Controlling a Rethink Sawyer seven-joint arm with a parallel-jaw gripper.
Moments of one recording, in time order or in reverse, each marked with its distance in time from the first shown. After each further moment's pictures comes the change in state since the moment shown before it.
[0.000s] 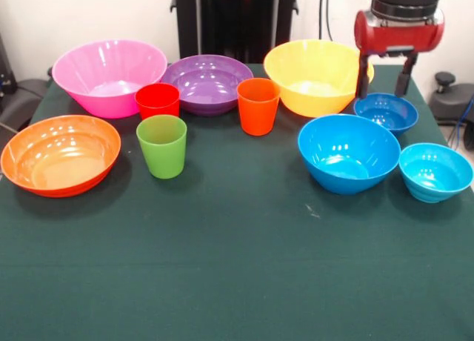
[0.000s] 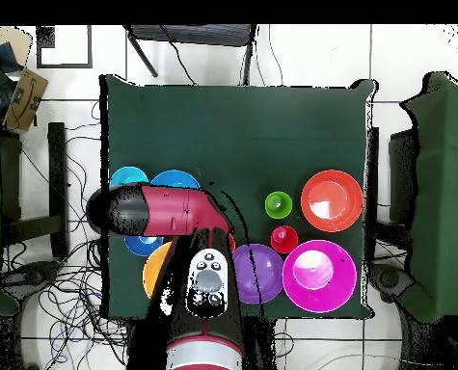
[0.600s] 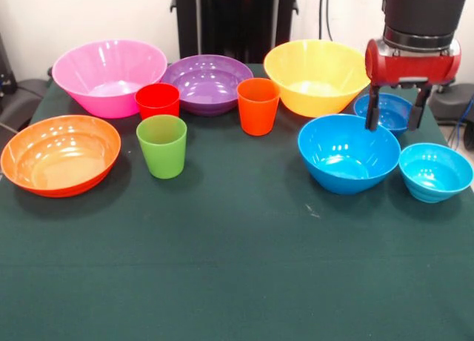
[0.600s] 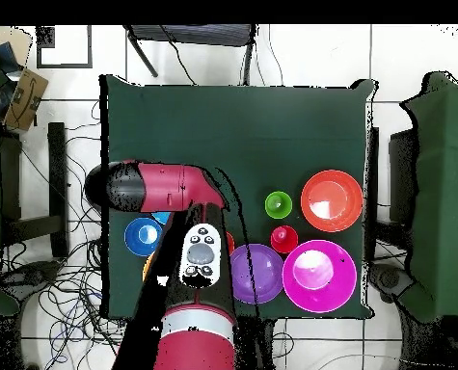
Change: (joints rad) arm 0.018 0.094 -0.018 -0.151 0.001 0.001 0.051
